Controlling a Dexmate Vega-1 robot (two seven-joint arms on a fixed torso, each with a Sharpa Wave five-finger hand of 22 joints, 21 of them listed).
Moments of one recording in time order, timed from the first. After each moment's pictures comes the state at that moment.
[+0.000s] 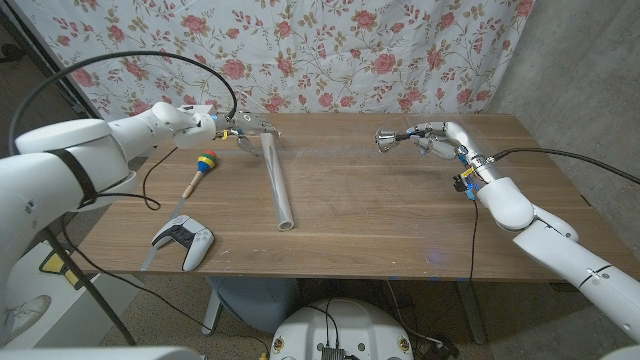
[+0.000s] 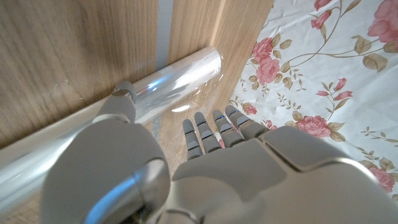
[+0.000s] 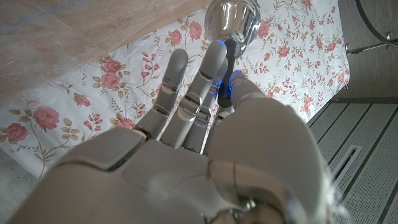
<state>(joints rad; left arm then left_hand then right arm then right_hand) -0.15 0.61 1.40 -0.52 1.08 -0.52 0.46 0.74 -0.05 0.45 -0.15 0.20 -0.01 -0.19 0.53 0.42 0.16 -0.20 0.36 0.36 0.17 -0.16 0.23 0.23 0.16 -0.08 0.20 0.18 -1.10 -0.81 -0.25 -1.74 0.03 0.32 -0.24 1.15 0.13 0.37 -0.14 0.18 0.90 -0.08 0.21 0.37 0.91 -0.12 0.63 0.55 1.17 -0.23 0.39 1.15 0.54 -0.05 1.48 0.19</state>
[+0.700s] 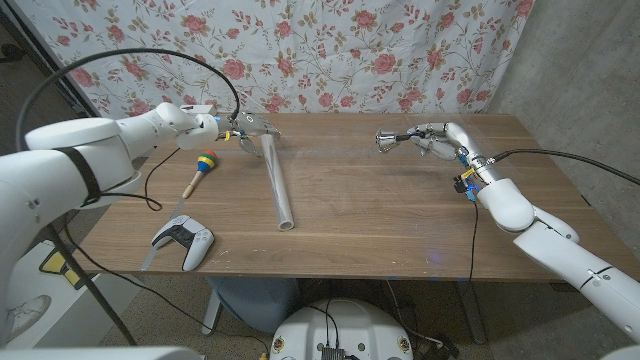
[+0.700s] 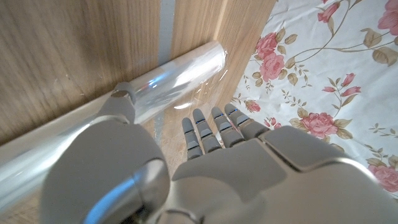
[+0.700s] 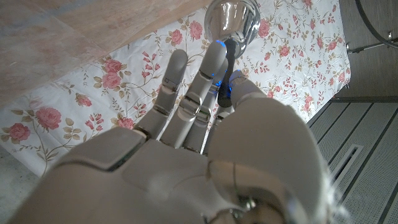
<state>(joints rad) -0.16 0.60 1.46 -0.52 1.04 -0.51 0.47 0.73 -0.05 0.45 -0.15 0.20 0.01 -0.19 0.57 0.43 0.20 -0.20 0.40 0.39 0.21 -0.16 0.24 0.25 0.19 -0.08 0.20 0.17 -1.11 -0.82 -0.25 -1.75 0.03 0.32 -0.25 1.15 0.13 0.37 -0.14 0.17 0.90 -0.08 0.21 0.37 0.91 -0.12 0.62 0.55 1.17 -0.23 0.39 1.15 0.53 -0.05 1.49 0.19</state>
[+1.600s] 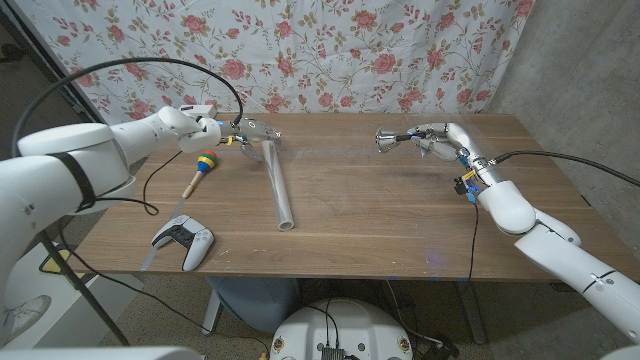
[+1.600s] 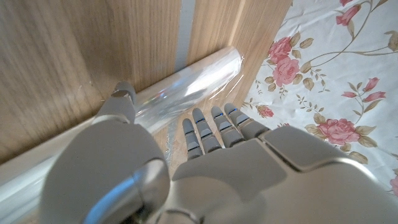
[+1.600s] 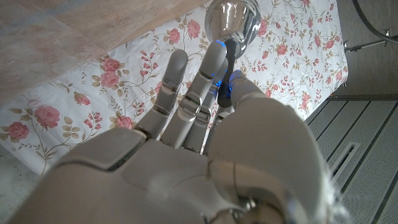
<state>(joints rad) -0.15 0.61 1.43 -0.56 1.06 -0.51 0.42 0.73 -0.05 0.45 -0.15 0.20 -0.02 -0.18 0.57 0.43 0.19 -0.20 0.40 0.41 0.21 -0.17 0.24 0.26 0.21 -0.07 0.20 0.17 -1.14 -0.82 -0.23 -1.78 0.03 0.32 -0.26 1.15 0.13 0.37 -0.14 0.17 0.90 -0.08 0.21 0.37 0.92 -0.11 0.62 0.56 1.17 -0.23 0.38 1.16 0.53 -0.05 1.49 0.19</state>
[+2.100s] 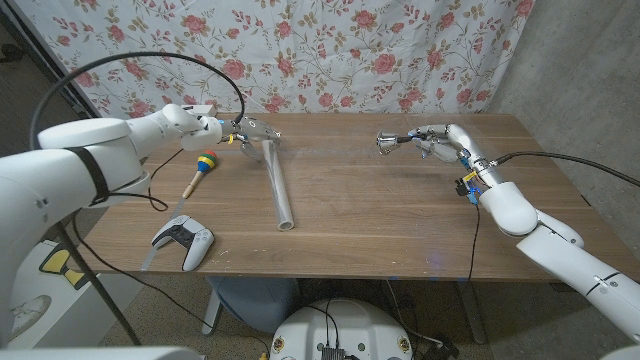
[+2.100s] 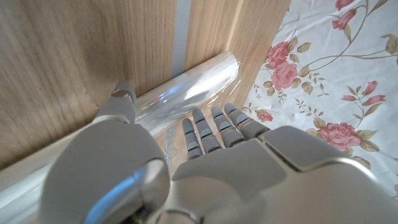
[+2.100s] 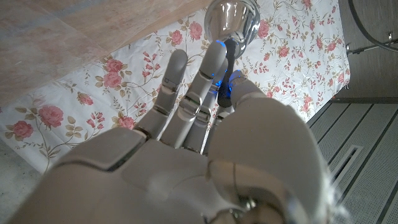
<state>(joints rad) -0.18 0.54 1.49 -0.44 1.05 -0.52 0.45 0.73 -0.05 0.45 -0.15 0.20 -0.02 -0.18 0.58 0.44 0.19 -0.20 0.40 0.41 0.21 -0.17 0.24 0.26 0.21 -0.07 0.20 0.17 -1.16 -0.82 -0.22 -1.79 0.03 0.29 -0.26 1.15 0.13 0.38 -0.14 0.17 0.90 -0.08 0.21 0.37 0.92 -0.11 0.62 0.56 1.17 -0.23 0.38 1.16 0.53 -0.05 1.50 0.19</state>
